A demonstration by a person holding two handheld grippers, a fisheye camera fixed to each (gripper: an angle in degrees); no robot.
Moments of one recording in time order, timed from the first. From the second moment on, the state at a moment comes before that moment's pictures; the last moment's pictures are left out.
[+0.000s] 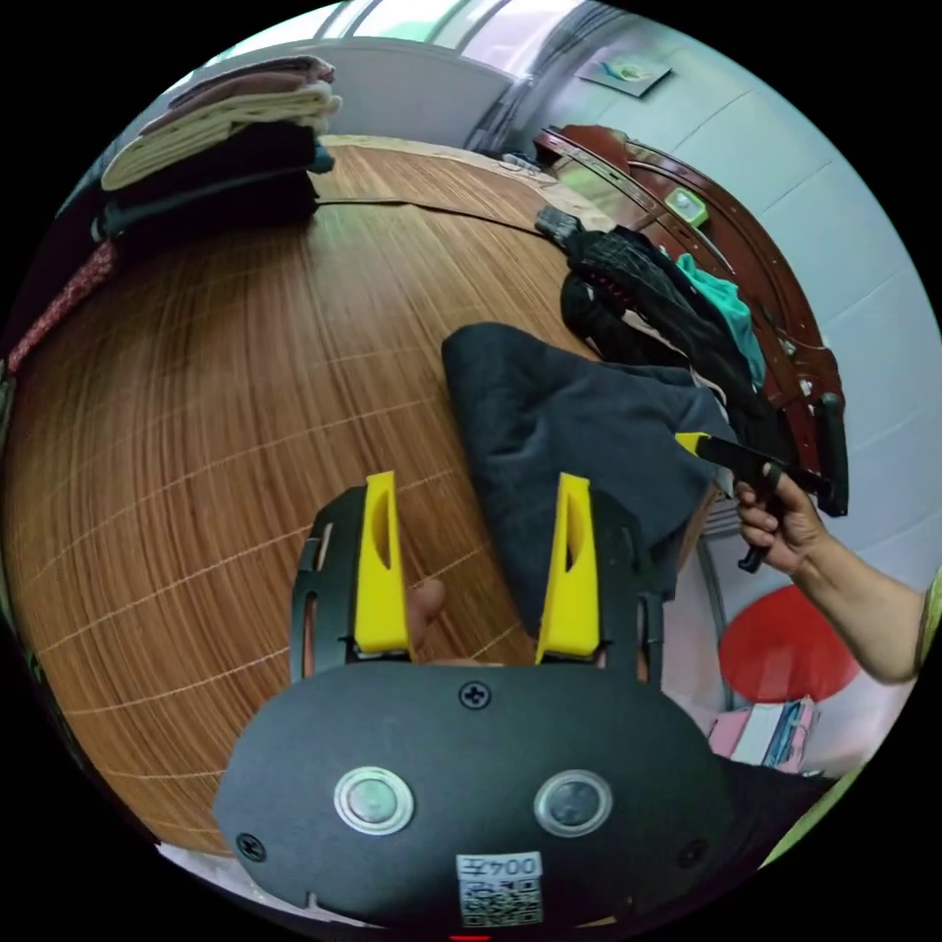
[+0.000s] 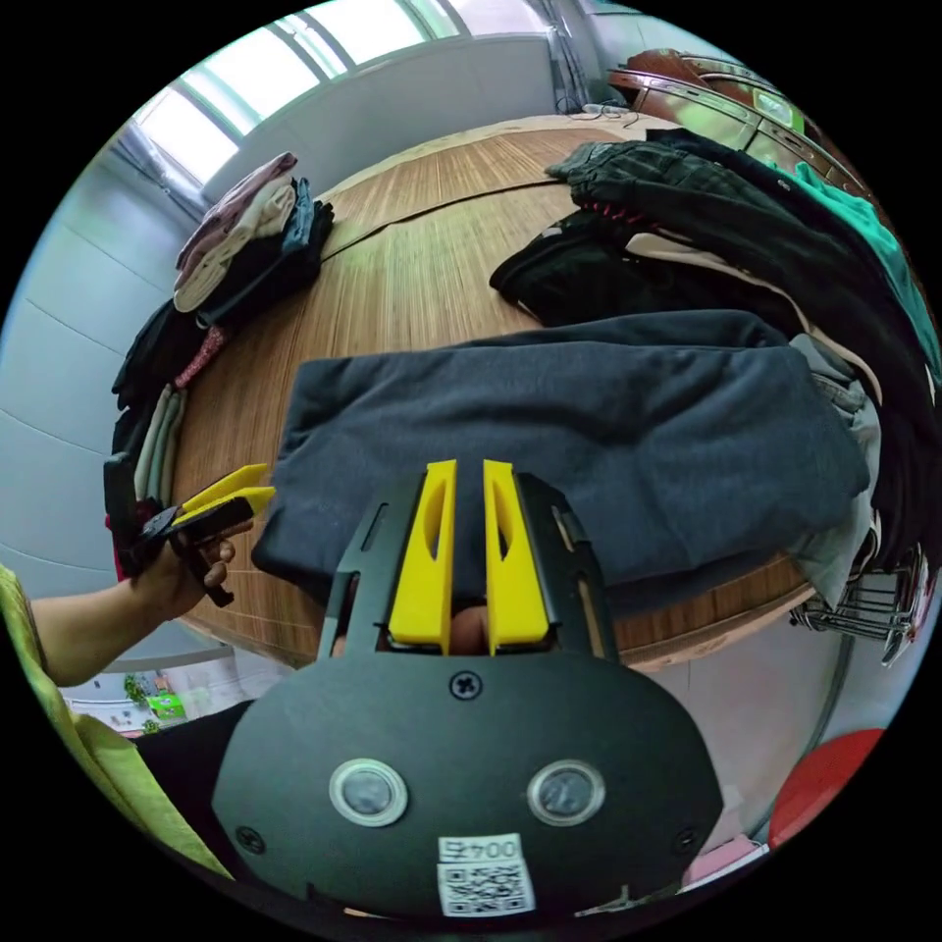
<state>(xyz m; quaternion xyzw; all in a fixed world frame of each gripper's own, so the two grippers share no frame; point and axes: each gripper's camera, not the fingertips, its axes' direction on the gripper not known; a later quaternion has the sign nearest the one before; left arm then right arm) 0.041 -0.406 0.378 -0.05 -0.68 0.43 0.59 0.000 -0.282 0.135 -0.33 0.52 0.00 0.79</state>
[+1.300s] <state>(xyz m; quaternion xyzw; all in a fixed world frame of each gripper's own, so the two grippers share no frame) 0.261 -0.387 0.206 -0.04 -0.66 0.45 0.59 -0.134 -0.113 0.304 -0.33 0.54 -0.07 0.77</state>
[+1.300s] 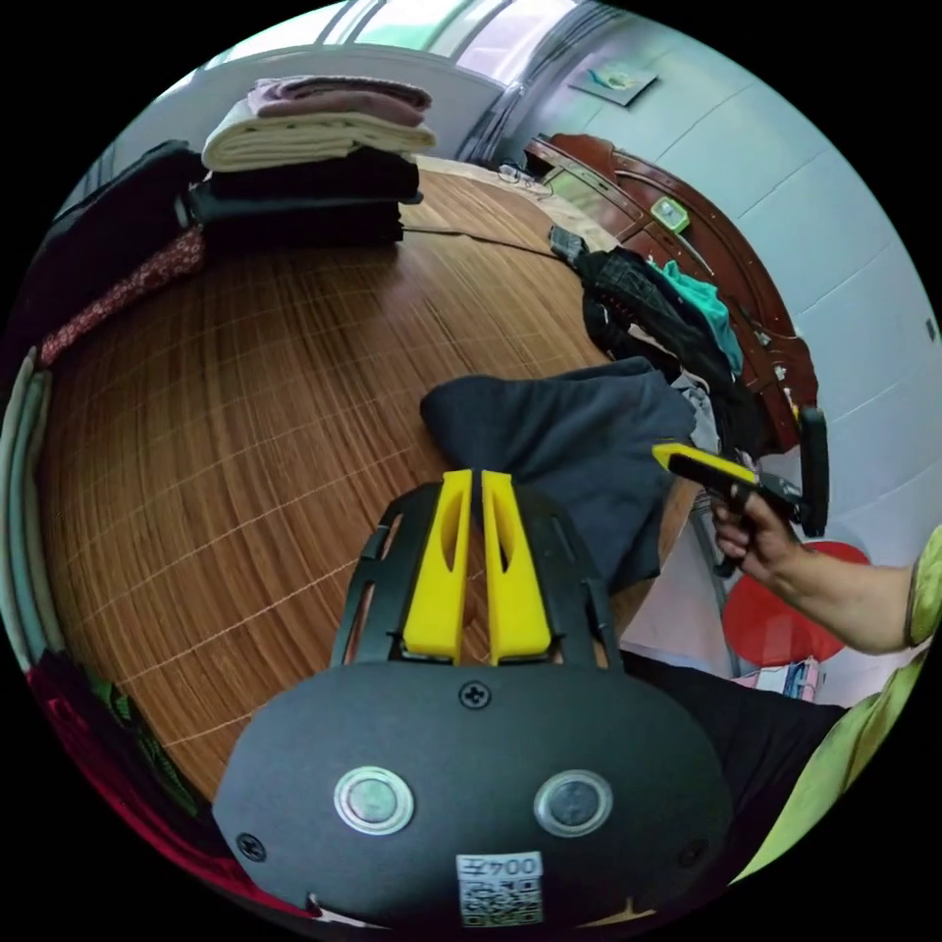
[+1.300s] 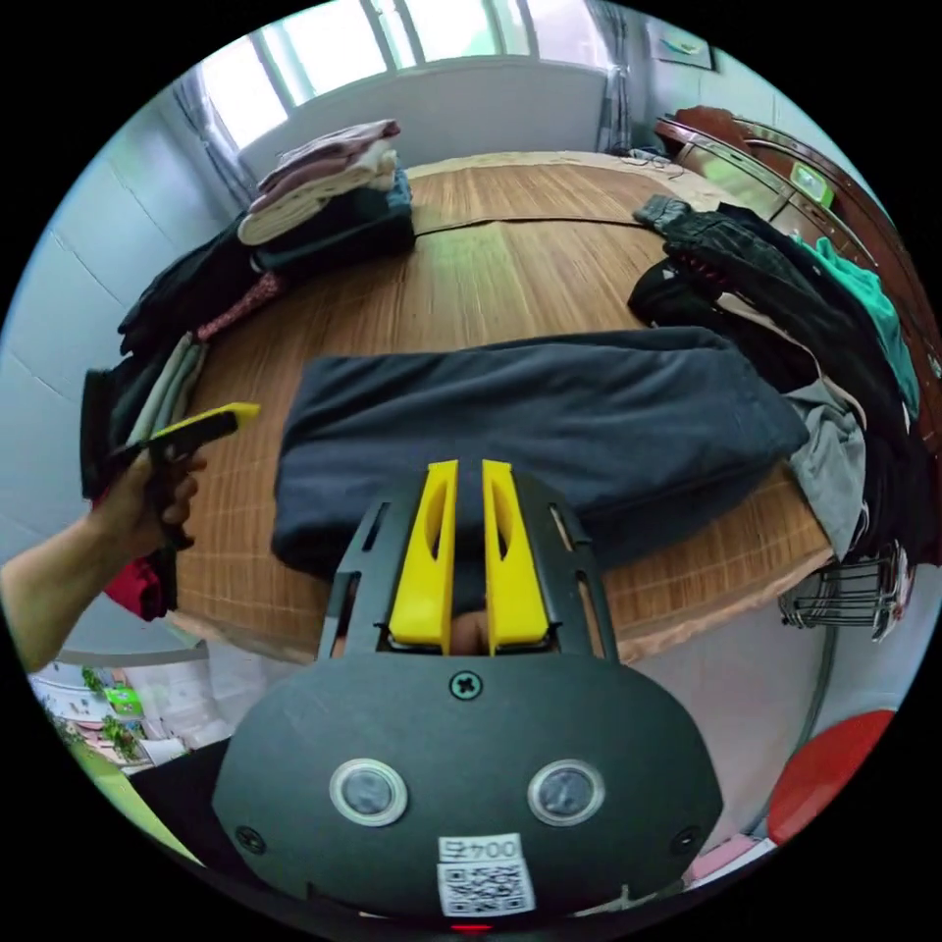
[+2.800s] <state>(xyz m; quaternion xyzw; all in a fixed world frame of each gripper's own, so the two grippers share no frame) 0.097 -0.410 0.282 -0.04 -0.70 0.51 0.50 -0.093 -0.136 0.119 -0.24 0.46 0.05 0.85</state>
